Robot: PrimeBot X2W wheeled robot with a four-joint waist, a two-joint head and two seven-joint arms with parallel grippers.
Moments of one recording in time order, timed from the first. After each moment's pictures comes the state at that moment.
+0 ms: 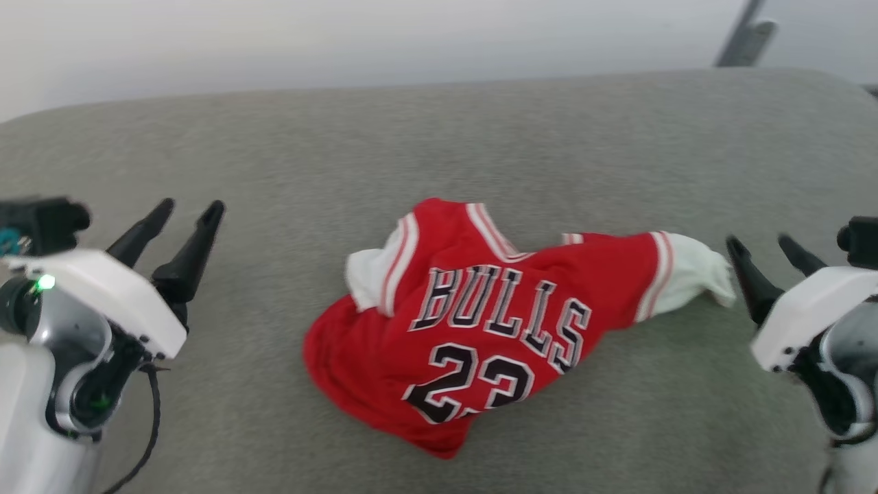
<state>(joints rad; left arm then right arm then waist) -0.35 0.51 -0.16 0.11 -0.81 -0.12 0.25 -0.27 -0.25 -0.10 0.12 0.39 0.13 0.45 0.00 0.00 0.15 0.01</state>
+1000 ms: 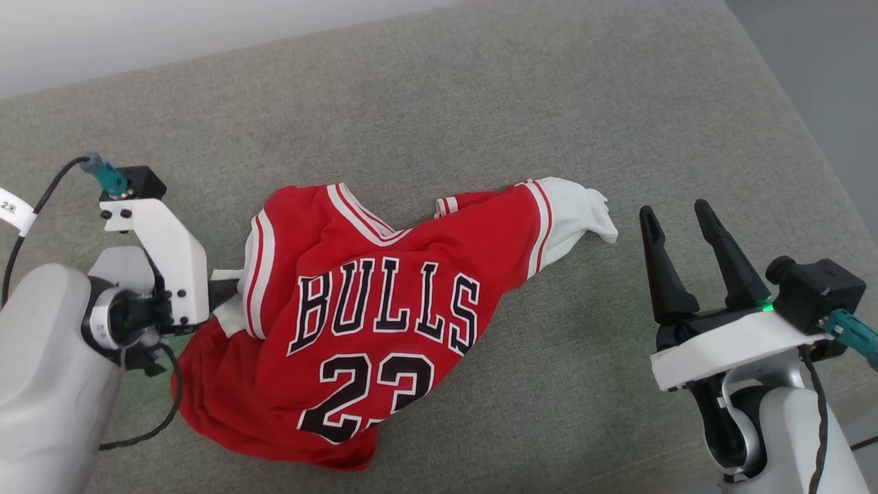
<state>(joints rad) -0.66 0.53 -0.40 0.49 -0.81 0.03 0.91 -0.20 -0.06 0.05 0.02 0.32 0.13 -0.04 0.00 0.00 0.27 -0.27</state>
